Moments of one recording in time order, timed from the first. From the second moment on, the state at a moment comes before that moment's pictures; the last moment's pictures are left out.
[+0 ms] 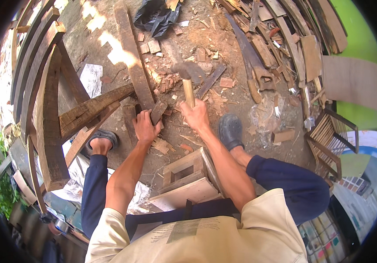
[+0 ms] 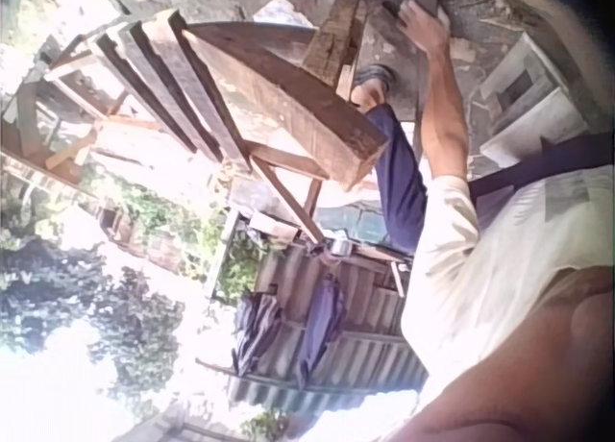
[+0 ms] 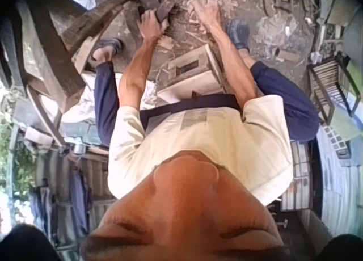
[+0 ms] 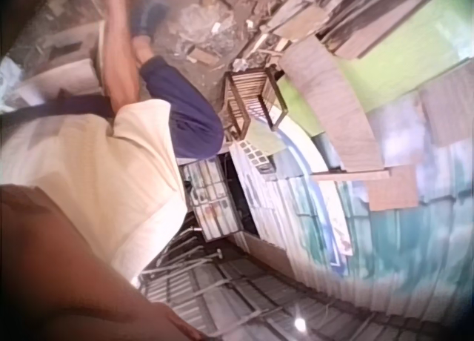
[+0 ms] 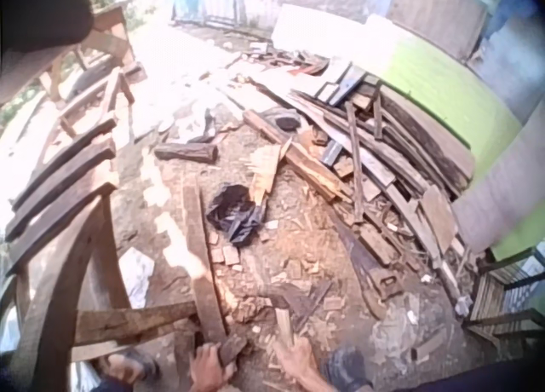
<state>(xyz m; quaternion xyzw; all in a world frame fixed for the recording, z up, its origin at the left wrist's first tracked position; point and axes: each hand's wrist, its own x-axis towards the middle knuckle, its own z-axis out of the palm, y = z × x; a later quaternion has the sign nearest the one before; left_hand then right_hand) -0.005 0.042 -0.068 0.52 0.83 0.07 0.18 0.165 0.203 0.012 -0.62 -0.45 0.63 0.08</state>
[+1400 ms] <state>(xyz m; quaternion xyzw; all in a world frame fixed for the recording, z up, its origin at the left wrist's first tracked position) -0.003 0.038 -0.062 0.53 0.83 0.06 0.18 0.148 0.218 0.047 -0.65 -0.28 0.71 -0.07</state>
